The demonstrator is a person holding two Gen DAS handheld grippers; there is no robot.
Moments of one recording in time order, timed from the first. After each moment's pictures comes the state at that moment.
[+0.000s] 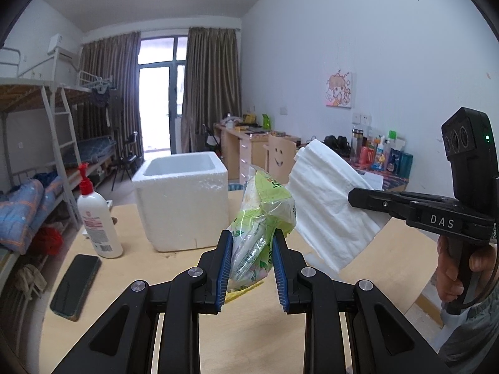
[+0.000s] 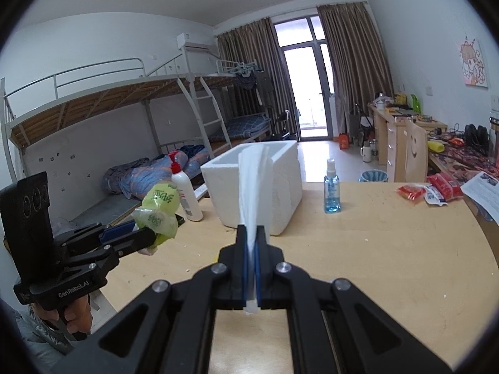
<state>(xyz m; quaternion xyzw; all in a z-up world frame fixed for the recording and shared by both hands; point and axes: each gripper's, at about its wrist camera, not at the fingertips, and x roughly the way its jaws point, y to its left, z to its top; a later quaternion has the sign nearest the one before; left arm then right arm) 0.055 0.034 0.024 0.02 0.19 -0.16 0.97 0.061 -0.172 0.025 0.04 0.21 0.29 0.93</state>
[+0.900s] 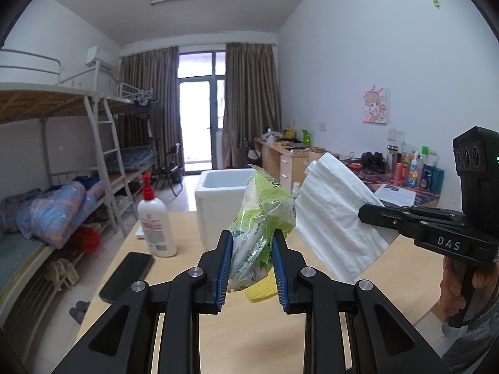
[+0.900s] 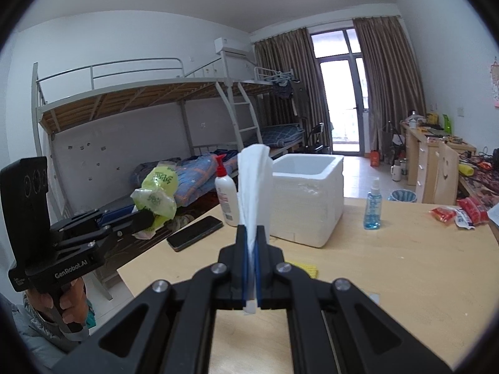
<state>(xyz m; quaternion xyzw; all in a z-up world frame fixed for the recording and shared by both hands) 0.011 0.066 0.041 0.01 0.15 -0.06 0.99 0.048 -0.138 0.028 0.02 0.18 0.37 0.91</state>
